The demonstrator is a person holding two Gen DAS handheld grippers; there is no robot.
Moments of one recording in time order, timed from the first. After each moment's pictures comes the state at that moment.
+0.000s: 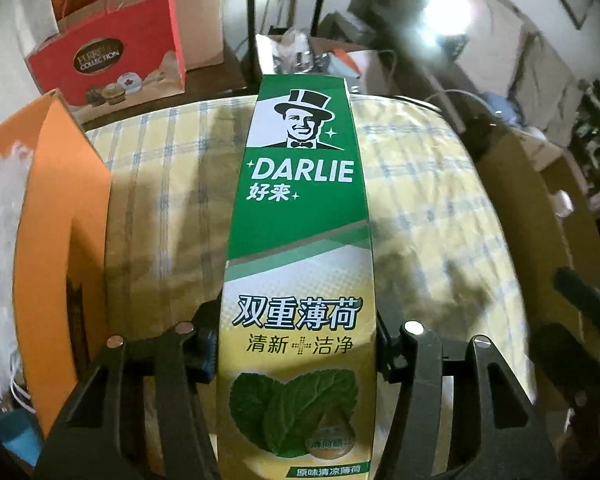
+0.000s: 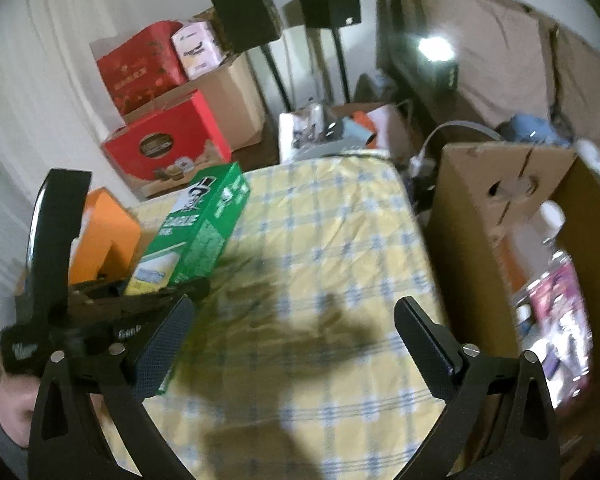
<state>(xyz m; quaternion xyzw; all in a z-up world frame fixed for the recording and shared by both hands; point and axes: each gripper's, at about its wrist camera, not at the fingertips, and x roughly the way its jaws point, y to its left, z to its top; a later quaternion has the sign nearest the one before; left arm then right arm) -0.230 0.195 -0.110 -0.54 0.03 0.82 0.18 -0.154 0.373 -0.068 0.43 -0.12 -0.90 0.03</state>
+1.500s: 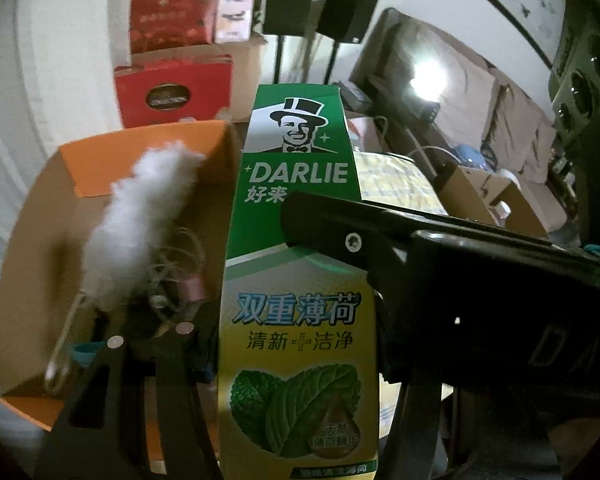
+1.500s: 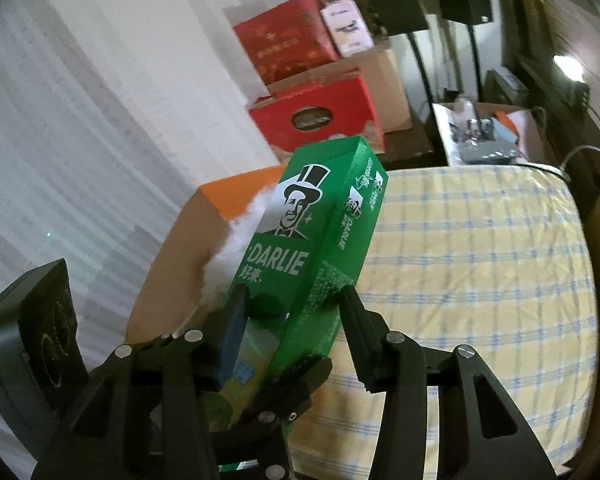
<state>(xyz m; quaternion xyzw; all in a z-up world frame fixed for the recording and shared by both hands) -0.135 0.061 -0.020 -0.45 -0.02 0.87 0.18 -0.147 0.198 -0.004 0.43 -0.14 -0.86 0.22</state>
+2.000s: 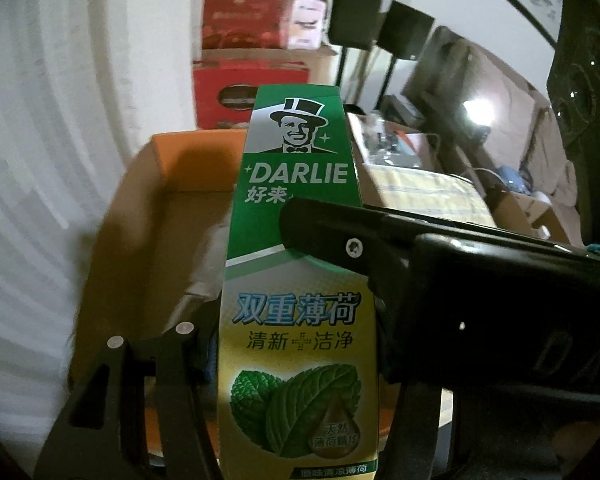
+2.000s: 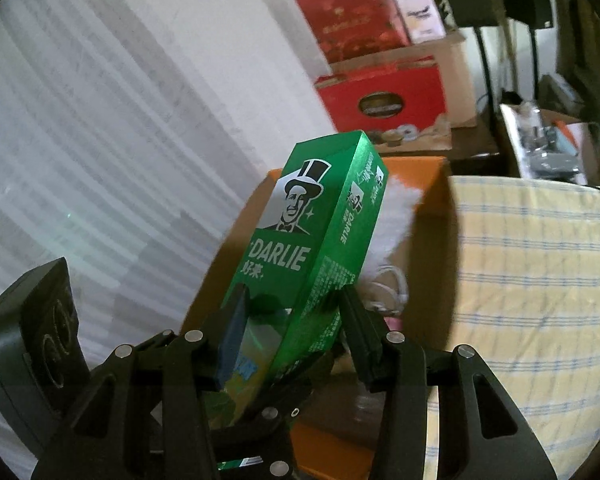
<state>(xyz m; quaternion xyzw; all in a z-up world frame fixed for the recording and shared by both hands) -0.153 -0.037 -0.014 -0.45 -0.03 0.88 0.12 -0.170 0.098 -0.003 0.45 -0.13 -0.84 0.28</state>
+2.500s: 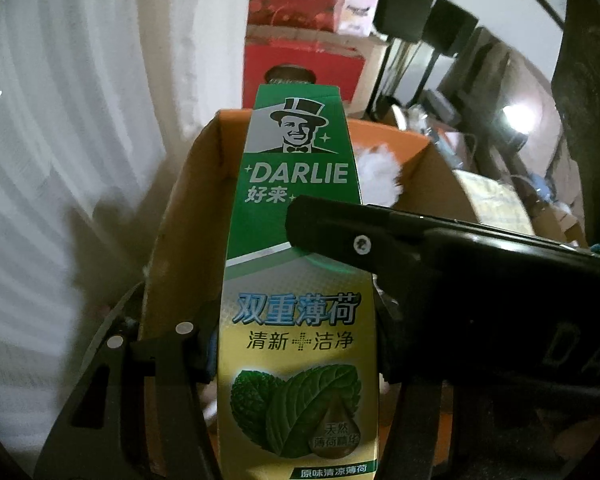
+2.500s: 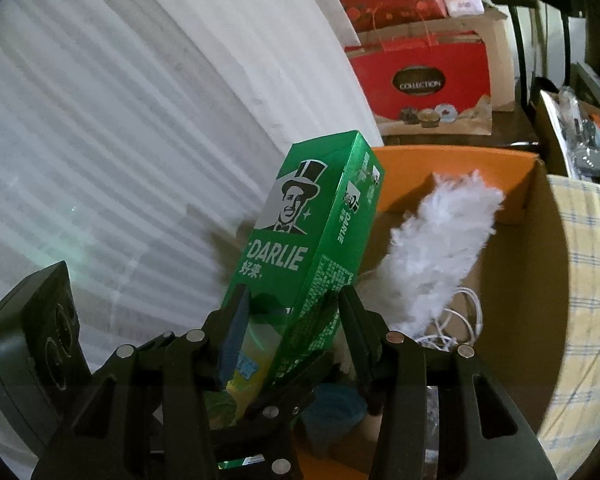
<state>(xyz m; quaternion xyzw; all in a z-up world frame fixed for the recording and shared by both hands) -0.194 -0.104 -0.043 -0.49 -0.04 0.87 0.08 -0.220 0.030 -0.031 0.48 -0.12 -0.81 0.30</state>
